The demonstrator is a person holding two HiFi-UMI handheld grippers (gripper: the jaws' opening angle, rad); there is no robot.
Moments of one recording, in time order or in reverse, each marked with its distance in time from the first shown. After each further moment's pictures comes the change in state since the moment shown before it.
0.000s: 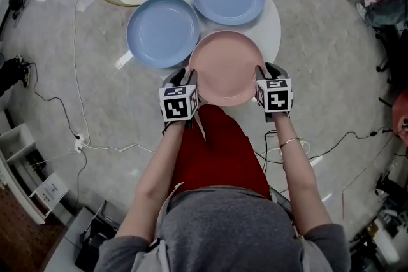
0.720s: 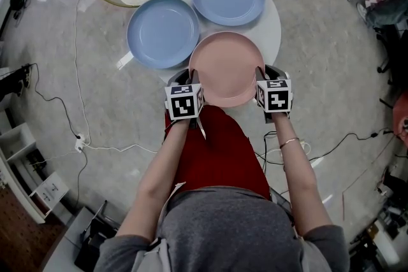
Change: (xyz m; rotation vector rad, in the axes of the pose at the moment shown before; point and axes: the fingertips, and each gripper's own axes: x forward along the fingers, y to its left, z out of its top) left arm 0.008 -0.007 -0.001 0.009 0.023 0.044; right arm 0.003 0.000 -0.005 0.026 0.013 0.017
